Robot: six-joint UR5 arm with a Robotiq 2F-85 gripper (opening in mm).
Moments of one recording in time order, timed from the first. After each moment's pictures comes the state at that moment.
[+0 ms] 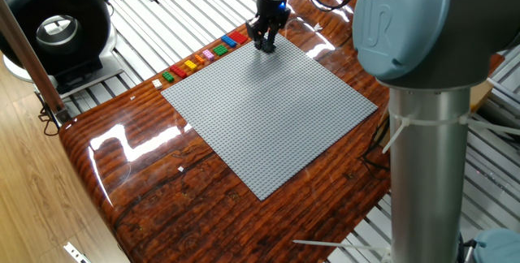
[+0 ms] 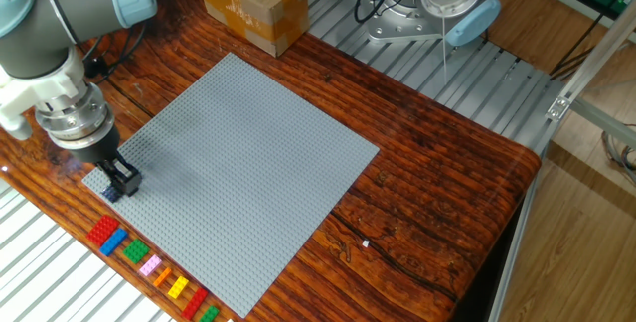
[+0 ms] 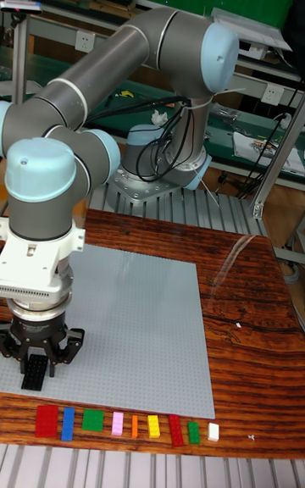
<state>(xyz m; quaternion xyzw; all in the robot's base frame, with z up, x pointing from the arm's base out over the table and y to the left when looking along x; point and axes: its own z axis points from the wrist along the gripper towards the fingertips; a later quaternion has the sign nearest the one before) 0.710 -0.135 0.007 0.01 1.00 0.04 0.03</state>
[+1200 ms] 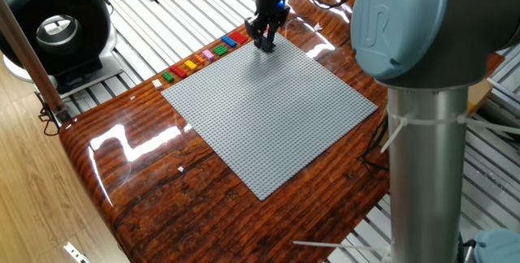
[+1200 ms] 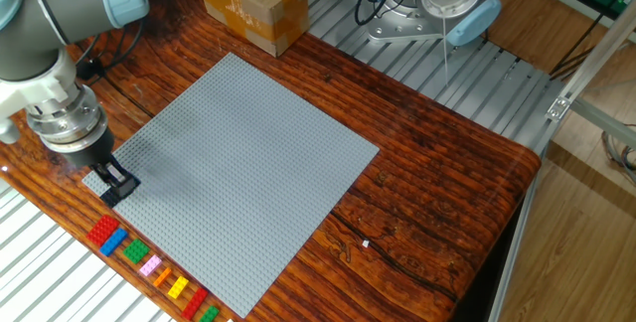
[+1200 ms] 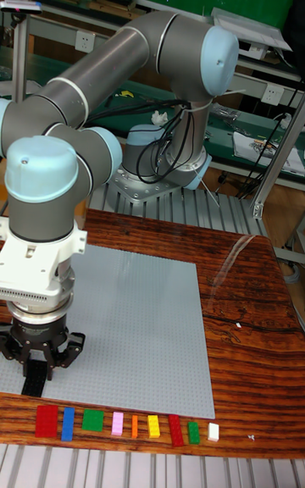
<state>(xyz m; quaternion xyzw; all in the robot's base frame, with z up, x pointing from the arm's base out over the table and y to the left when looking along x) 0.719 -0.134 0.014 0.04 1.00 0.04 0.03</state>
